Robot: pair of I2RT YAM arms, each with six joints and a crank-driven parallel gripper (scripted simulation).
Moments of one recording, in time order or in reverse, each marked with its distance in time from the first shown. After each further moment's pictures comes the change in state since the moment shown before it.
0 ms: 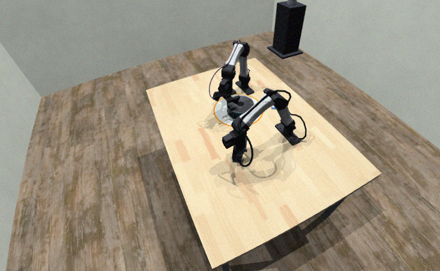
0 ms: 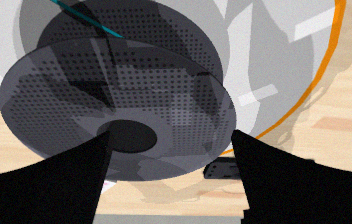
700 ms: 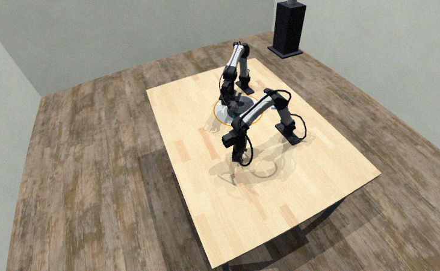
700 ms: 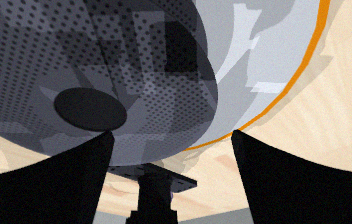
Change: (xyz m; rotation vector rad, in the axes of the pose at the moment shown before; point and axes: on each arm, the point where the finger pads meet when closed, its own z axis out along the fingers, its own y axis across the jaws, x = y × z) left arm 0.000 -0.001 -0.006 -0.003 0.002 -0.001; right arm -0.006 -0.006 0.000 -0.014 0.024 -0.693
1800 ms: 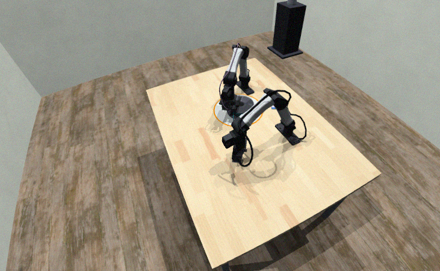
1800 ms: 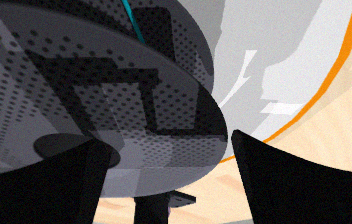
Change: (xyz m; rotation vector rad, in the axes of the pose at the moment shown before) left arm -0.001 -0.001 0.004 0.006 -0.005 0.001; right arm -0.002 0.001 0.037 -0.006 0.009 -0.018
